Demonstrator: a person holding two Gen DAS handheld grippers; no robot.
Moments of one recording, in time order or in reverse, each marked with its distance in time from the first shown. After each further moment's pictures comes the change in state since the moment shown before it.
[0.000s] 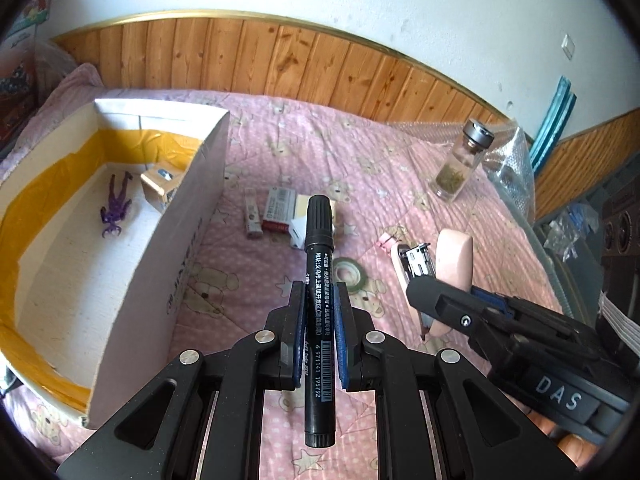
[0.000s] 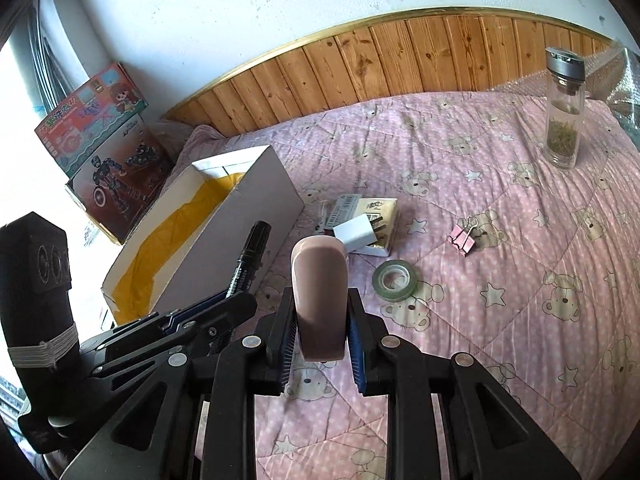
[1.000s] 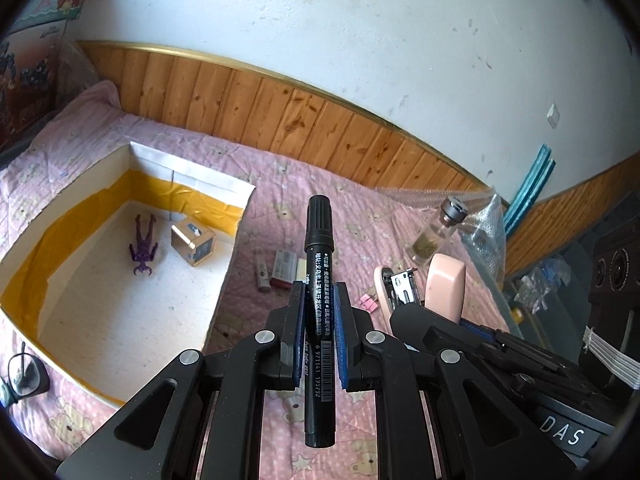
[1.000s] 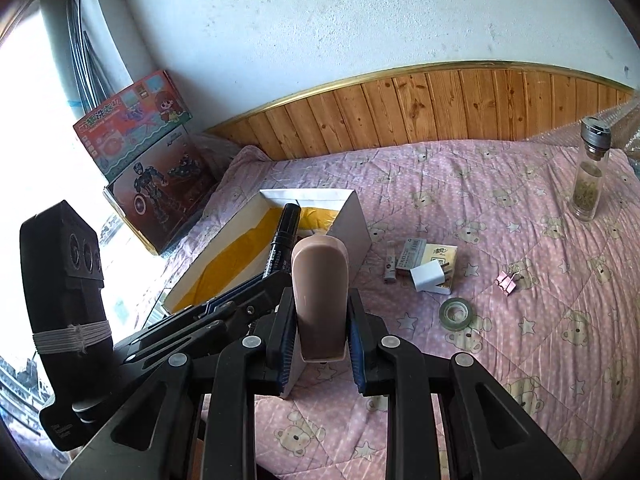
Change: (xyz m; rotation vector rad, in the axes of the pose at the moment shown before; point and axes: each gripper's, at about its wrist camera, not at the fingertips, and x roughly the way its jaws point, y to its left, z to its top) left arm -0.080 0.043 0.029 -0.109 -0.161 -0.097; right arm -0.047 0.090 0.026 -0.068 -0.075 0.065
